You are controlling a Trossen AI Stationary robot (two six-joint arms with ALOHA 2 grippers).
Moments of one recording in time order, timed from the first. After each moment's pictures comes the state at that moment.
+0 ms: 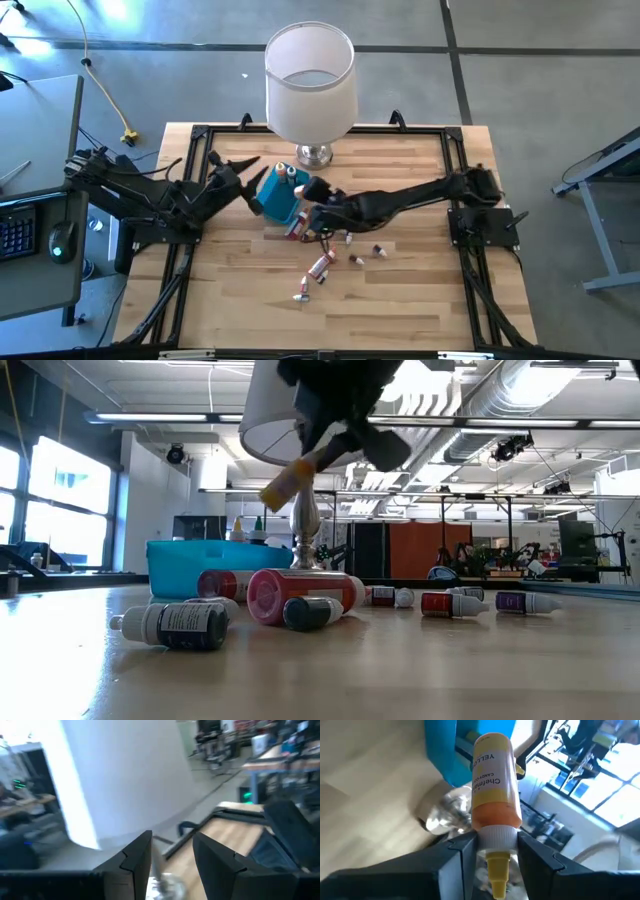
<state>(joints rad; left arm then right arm) -0.35 0.88 0.76 0.13 -1.14 0.18 0.14 1.92 1.57 -0.58 0.87 -1.24</state>
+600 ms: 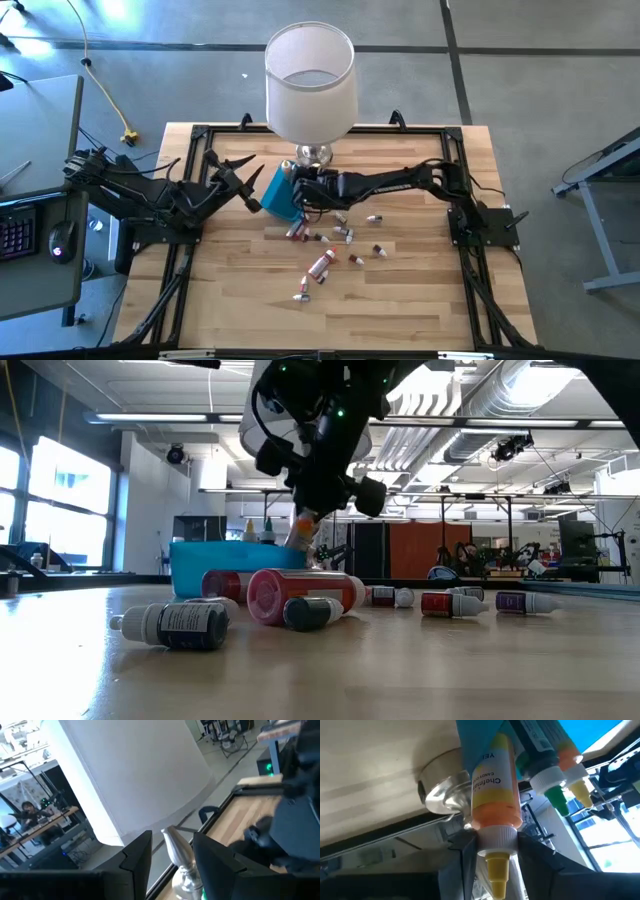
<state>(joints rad) -0.35 0.86 0.76 0.02 -1.18 0.31 -0.05 2.11 1.65 -0.55 0.85 -1.73</state>
